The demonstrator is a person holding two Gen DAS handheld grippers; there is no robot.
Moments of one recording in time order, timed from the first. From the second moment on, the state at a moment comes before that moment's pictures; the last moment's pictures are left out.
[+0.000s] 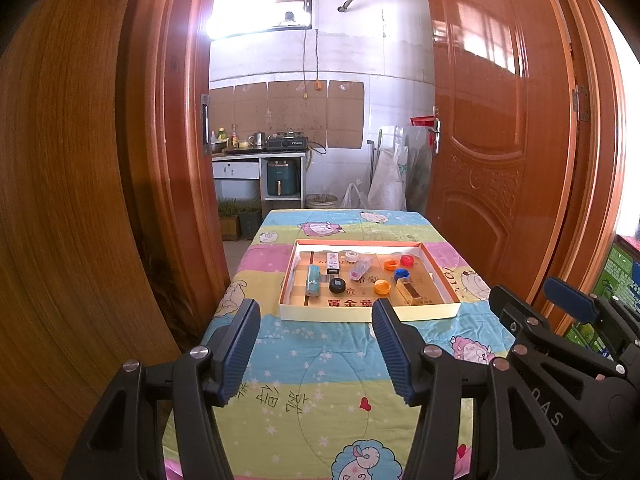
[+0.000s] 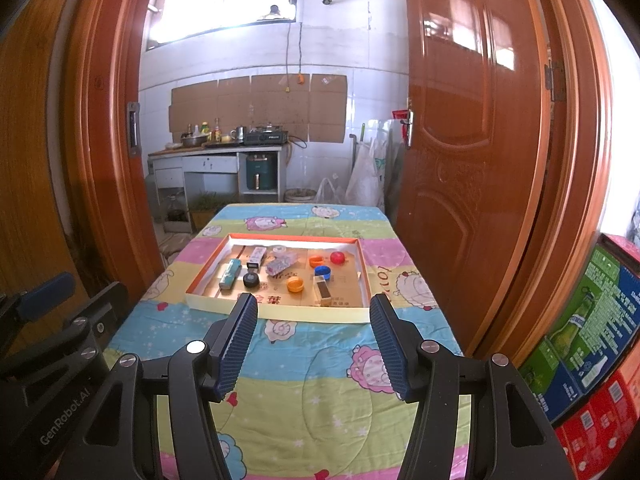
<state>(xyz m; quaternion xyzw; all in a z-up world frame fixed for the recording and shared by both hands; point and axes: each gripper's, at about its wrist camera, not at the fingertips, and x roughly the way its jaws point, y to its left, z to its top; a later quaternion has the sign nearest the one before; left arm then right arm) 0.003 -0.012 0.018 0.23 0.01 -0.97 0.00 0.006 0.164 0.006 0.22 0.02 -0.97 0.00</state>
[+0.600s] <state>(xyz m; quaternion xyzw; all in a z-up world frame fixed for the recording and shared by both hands) 0.004 -0.013 0.017 0.23 0.01 -0.97 0.00 0.007 0.164 0.004 0.22 0.02 -0.97 0.01</state>
